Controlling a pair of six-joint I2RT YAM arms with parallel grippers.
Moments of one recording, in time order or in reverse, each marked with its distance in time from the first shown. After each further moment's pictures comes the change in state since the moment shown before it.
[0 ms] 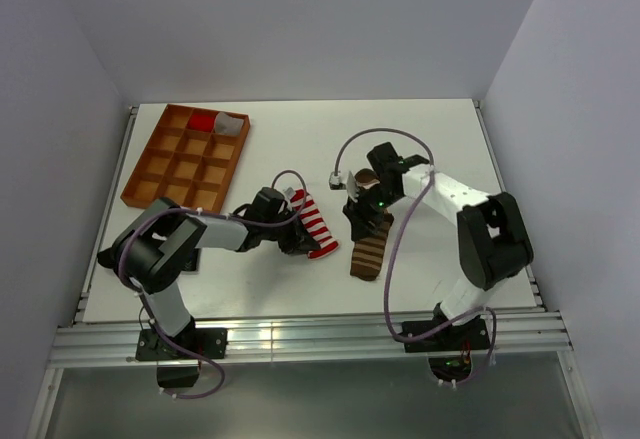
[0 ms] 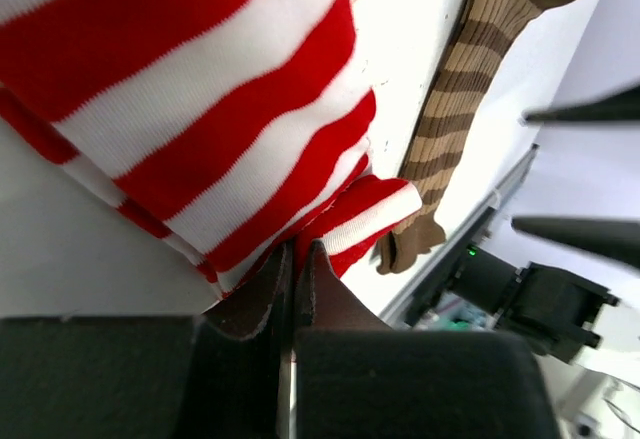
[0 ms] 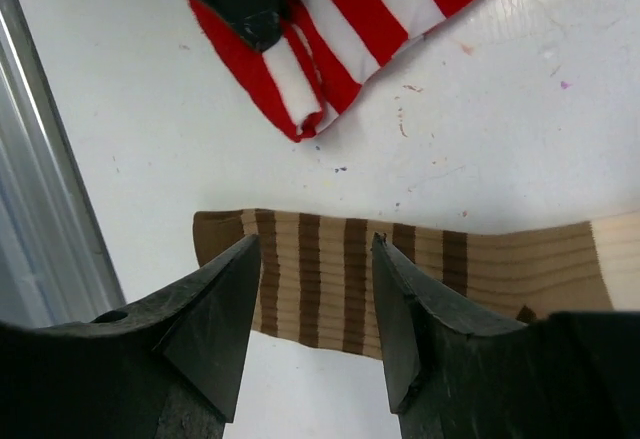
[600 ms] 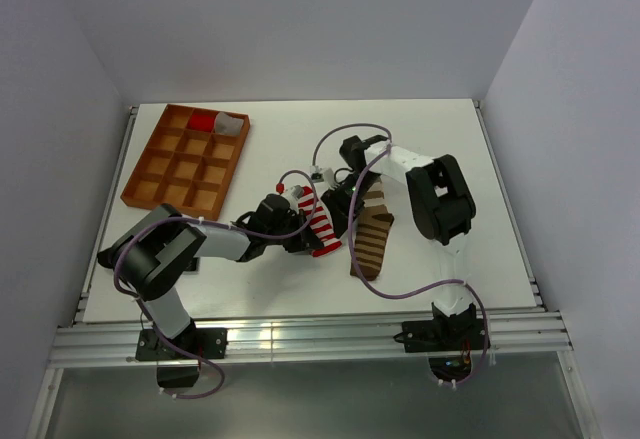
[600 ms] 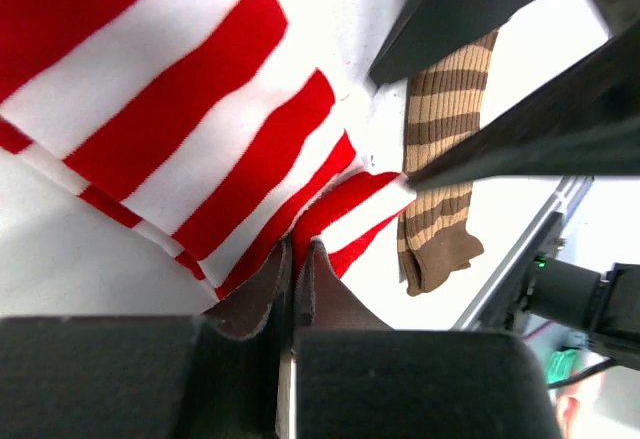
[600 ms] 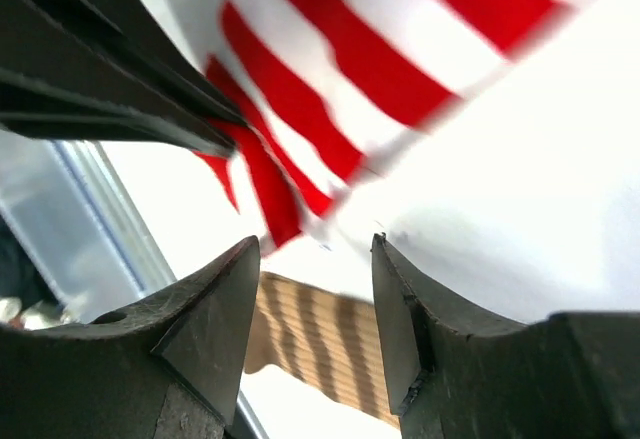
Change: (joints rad) left arm -0.076 -0.031 -0.046 0.145 -0.146 0.172; right arm 0.054 0.413 0.376 -0.251 -0.020 0.177
